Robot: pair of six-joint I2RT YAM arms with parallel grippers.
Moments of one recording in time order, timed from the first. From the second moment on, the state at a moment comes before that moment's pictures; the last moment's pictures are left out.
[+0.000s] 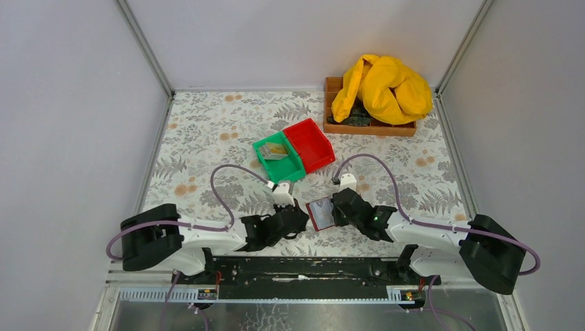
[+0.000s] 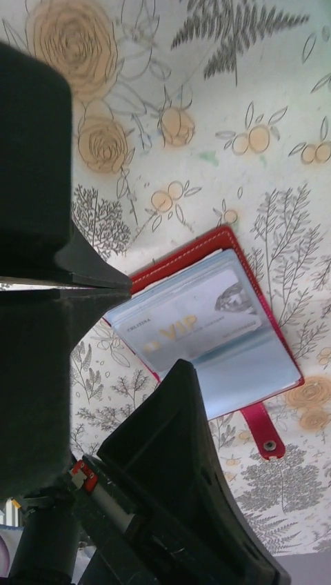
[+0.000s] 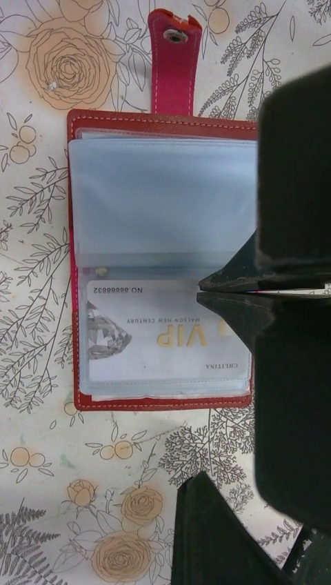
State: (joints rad) left arm -1.22 1.37 0.49 0.21 -0.51 -1.05; right arm 0.95 1.17 0.43 -0.08 0.29 0.55
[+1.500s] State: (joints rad) left arm -1.23 1.60 0.55 0.35 -0.47 -1.15; right arm 0.91 1.18 0.40 -0.08 0.29 0.57
